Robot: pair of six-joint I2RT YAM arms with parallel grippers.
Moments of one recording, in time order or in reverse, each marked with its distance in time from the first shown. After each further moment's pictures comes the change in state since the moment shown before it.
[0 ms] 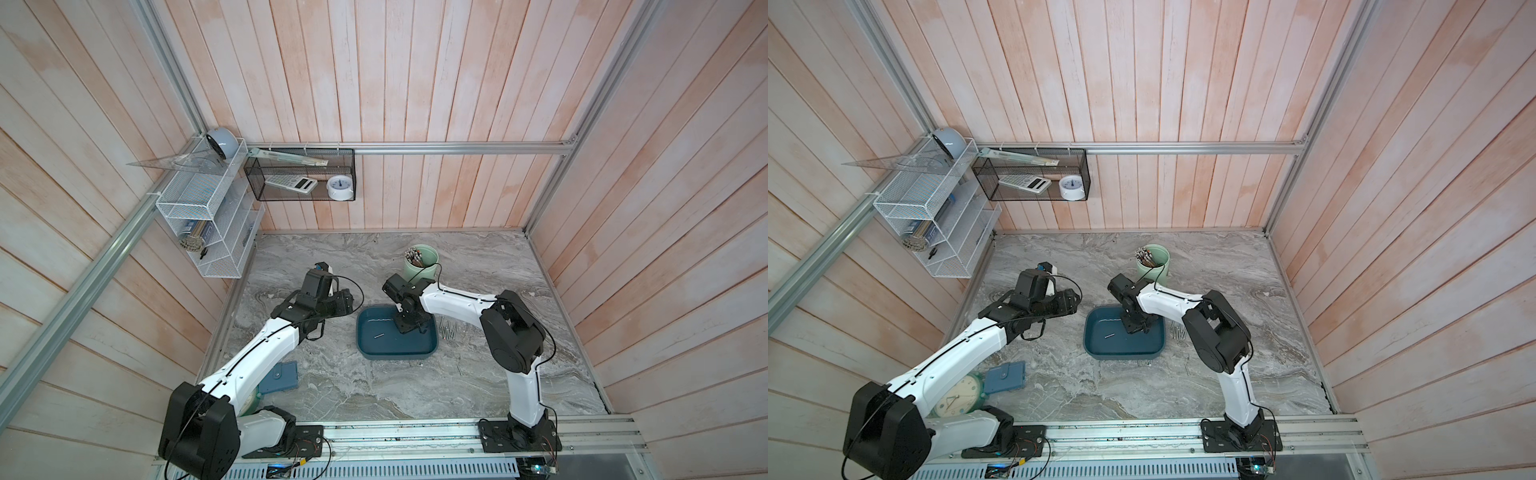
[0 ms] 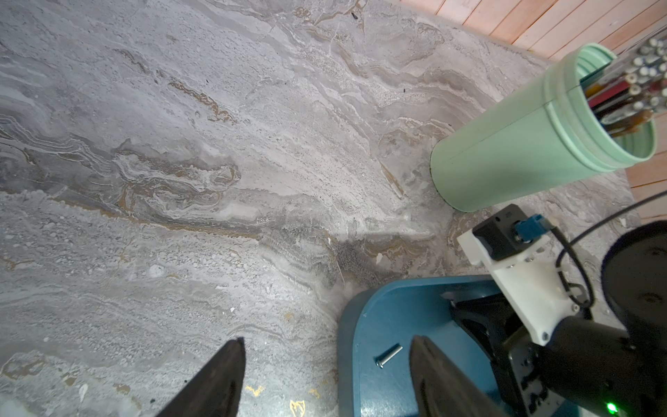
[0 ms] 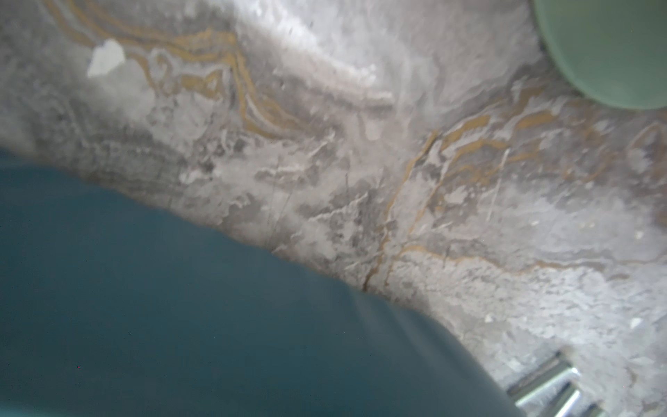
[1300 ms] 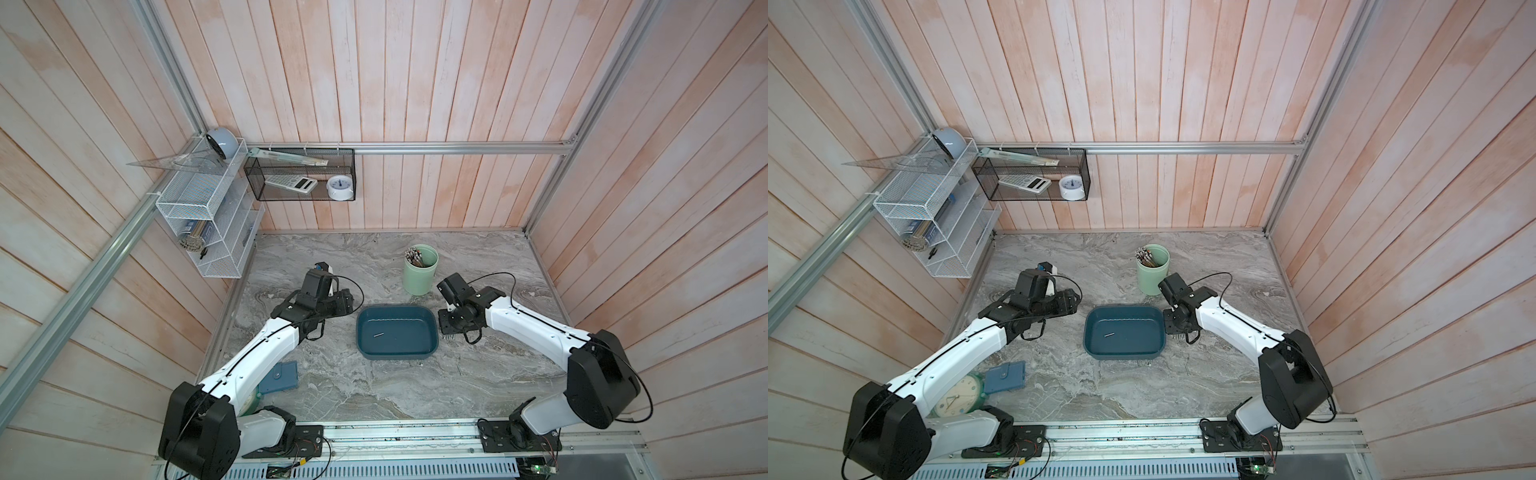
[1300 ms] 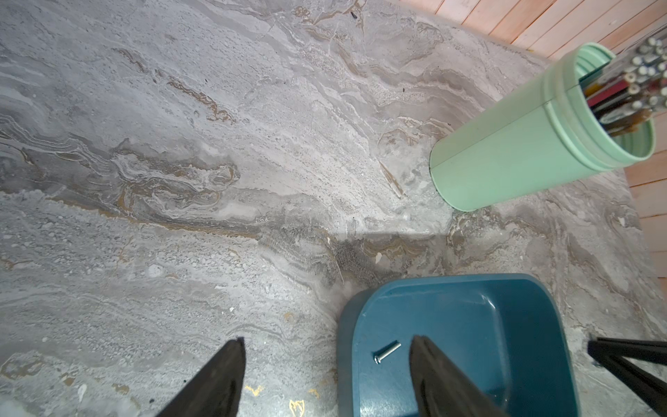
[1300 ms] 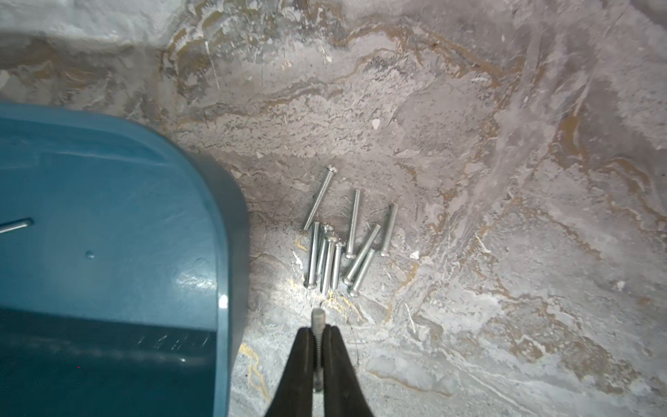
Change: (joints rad) left arm 0.000 0.000 0.000 0.000 0.003 0.000; right arm -0.217 -0.499 -0.428 0.050 -0.010 0.121
